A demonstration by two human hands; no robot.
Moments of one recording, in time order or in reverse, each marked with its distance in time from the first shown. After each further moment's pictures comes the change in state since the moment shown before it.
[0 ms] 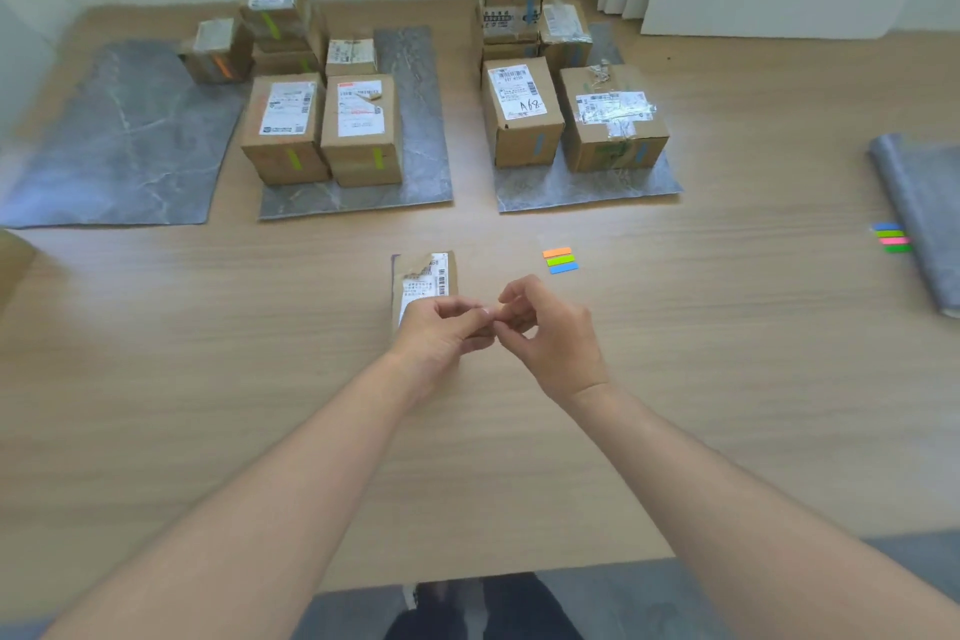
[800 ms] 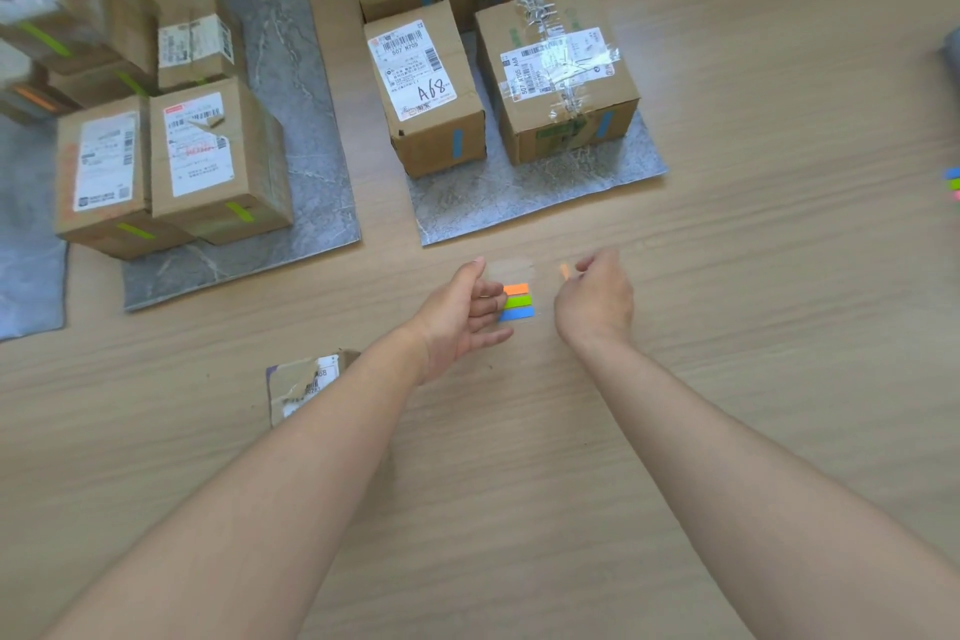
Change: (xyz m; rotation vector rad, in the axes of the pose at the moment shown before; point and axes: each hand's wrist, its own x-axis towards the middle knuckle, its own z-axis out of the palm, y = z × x) left_hand 0.206 0.025 0.114 0.033 -0.019 -0.489; right_hand 0.141 0.183 -0.047 -0.195 0.216 0.939
